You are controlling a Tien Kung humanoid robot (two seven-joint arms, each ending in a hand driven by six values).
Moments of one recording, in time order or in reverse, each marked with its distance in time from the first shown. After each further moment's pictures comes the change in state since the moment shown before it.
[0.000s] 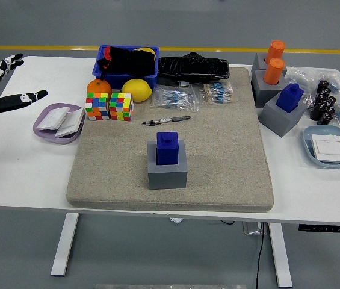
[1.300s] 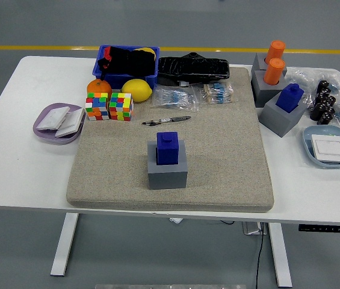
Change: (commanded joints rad) left arm 0.078 0.070 -0.279 0.017 -0.101 -0.003 0.011; right arm 0.013 -0.007 0.043 -0.011 -0.016 -0.007 -0.007
